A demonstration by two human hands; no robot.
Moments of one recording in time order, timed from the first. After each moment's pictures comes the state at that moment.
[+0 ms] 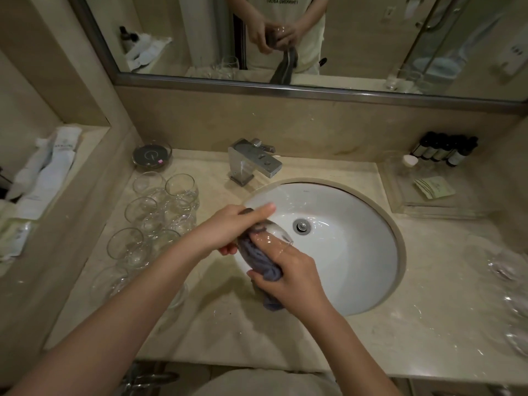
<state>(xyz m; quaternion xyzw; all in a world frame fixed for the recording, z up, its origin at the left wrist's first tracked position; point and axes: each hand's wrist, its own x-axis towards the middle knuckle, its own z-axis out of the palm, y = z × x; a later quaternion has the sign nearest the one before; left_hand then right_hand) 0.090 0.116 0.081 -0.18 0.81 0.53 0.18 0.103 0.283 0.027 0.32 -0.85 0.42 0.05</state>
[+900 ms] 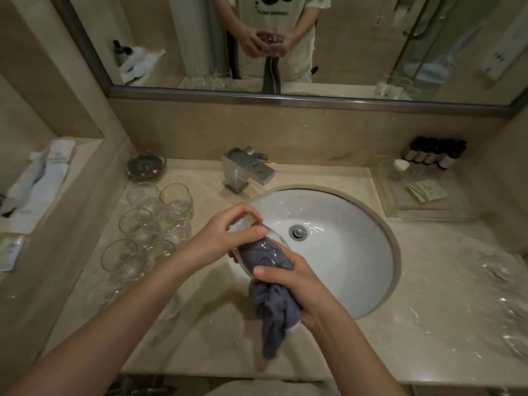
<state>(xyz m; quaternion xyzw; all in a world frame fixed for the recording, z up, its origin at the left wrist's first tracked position) 0.094 0.110 0.066 -0.02 0.80 0.59 0.05 0.099 0.290 0.047 0.05 -0.49 0.78 -0.39</state>
